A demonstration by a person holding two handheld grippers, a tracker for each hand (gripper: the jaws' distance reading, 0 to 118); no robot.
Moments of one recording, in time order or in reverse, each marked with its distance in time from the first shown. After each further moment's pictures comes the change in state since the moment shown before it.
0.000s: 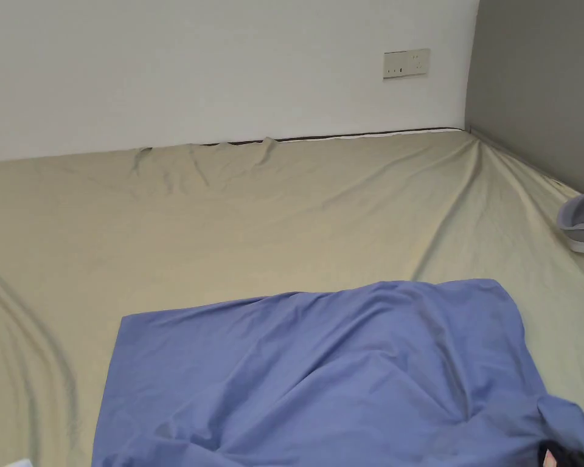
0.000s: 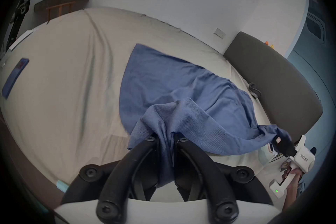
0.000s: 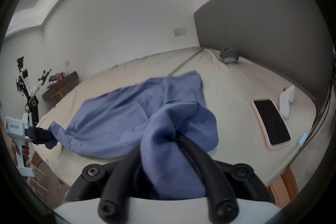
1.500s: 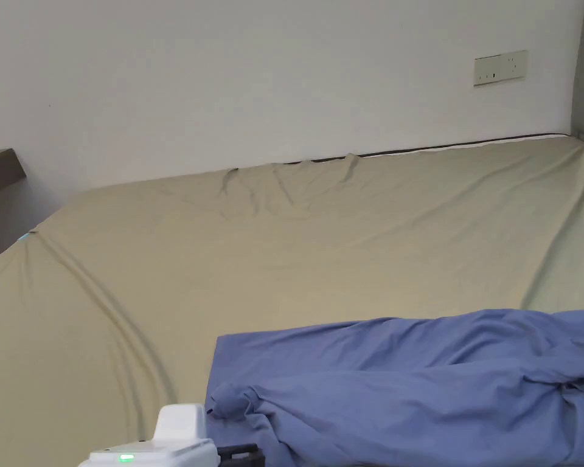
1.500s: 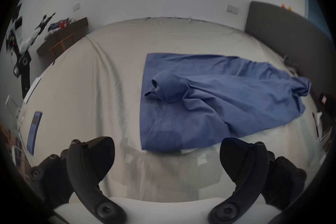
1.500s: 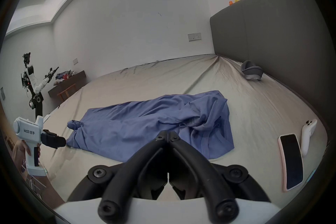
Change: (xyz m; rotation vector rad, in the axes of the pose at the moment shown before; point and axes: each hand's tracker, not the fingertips) left arm 0.010 0.055 -0.101 -0.086 0.323 -0.296; right arm -0.029 0.053 -0.075 -0.005 0.074 0.065
